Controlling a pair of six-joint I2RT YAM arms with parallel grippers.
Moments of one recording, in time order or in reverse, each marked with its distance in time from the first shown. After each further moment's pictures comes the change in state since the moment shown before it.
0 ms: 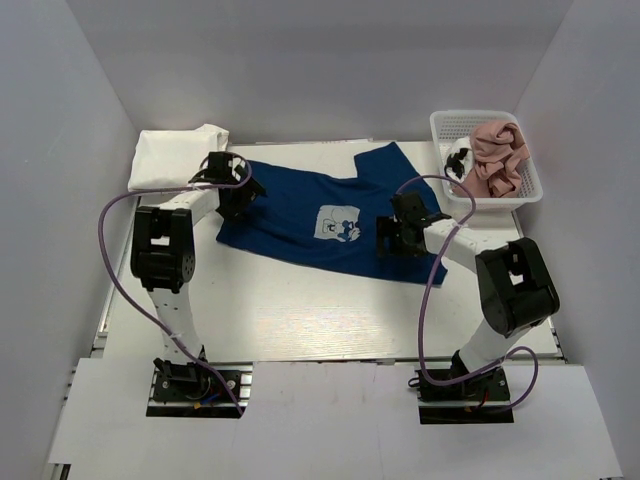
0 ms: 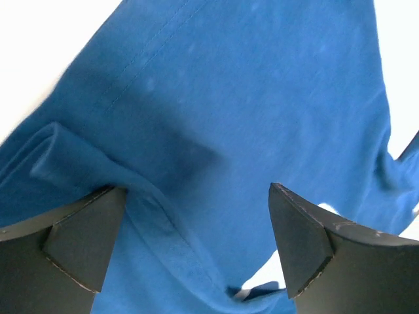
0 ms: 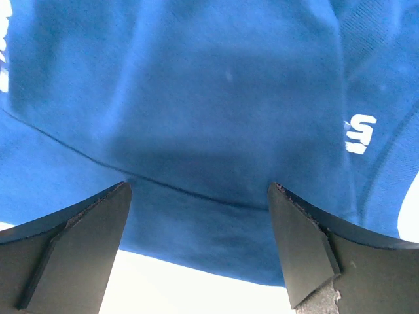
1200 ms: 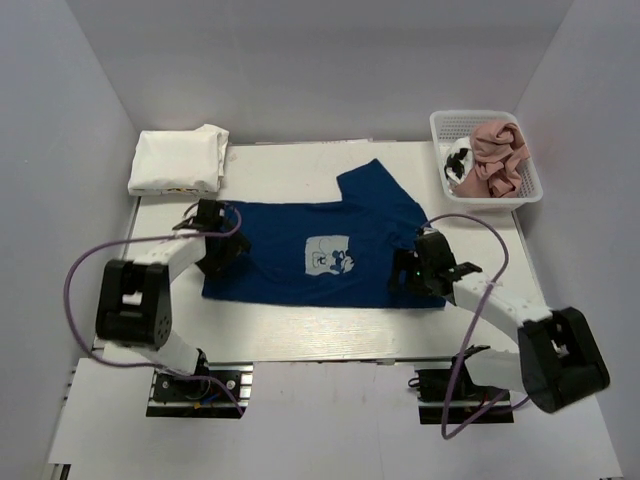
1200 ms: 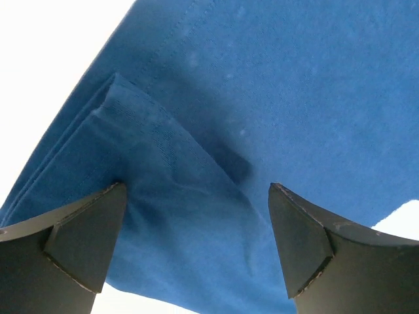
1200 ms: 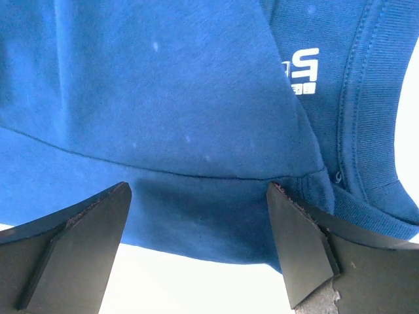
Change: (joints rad) left arm -0.017 -0.356 -0.436 -0.111 -0.177 0.040; right arm -0.007 -0.383 -0.413 0.108 -0.048 0.131
